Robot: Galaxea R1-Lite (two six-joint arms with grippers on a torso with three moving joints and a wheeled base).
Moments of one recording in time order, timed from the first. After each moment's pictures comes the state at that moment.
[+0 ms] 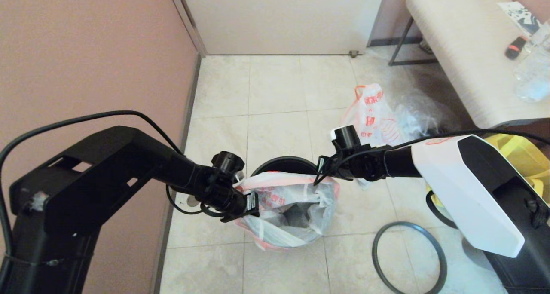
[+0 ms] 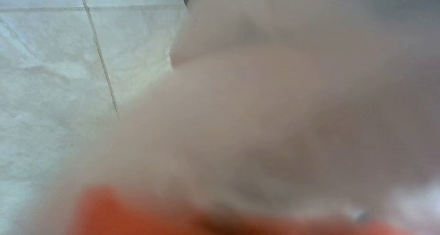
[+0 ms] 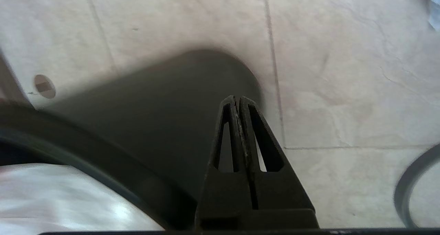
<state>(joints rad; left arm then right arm) -0.34 2.31 -1.37 0.12 -0.26 -0.42 0.46 2.51 -1.97 0.07 -0.12 0.51</state>
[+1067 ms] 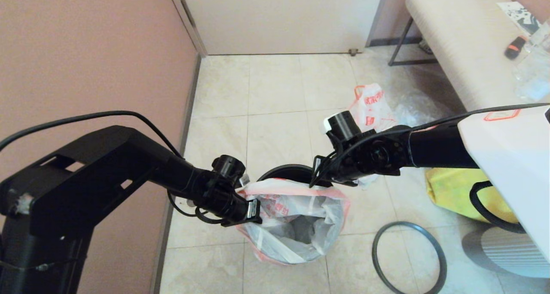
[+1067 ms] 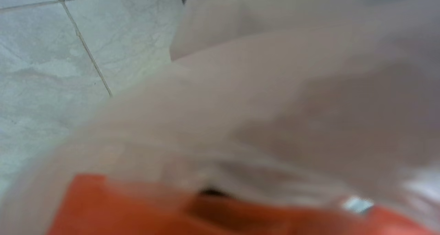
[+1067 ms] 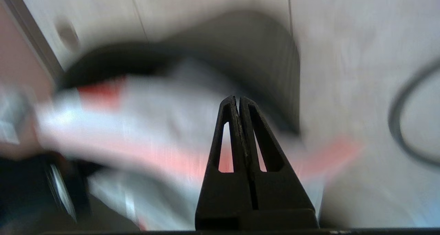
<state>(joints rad) -0.36 2.27 -1.31 0.10 -0.31 -0.31 0.59 2.24 -1.78 0.31 -0.16 0.62</state>
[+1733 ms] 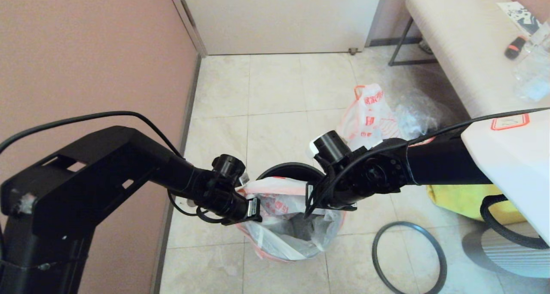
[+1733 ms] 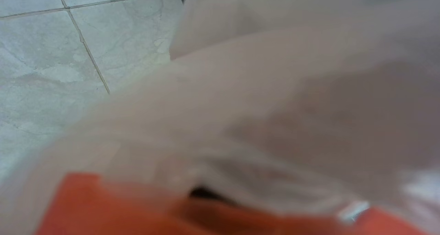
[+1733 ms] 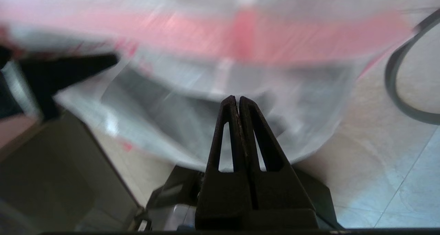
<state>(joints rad) -0.35 2.28 -1.31 0.09 -0.30 -0.32 0.69 2.18 -1.65 0.38 -0.16 0.62</state>
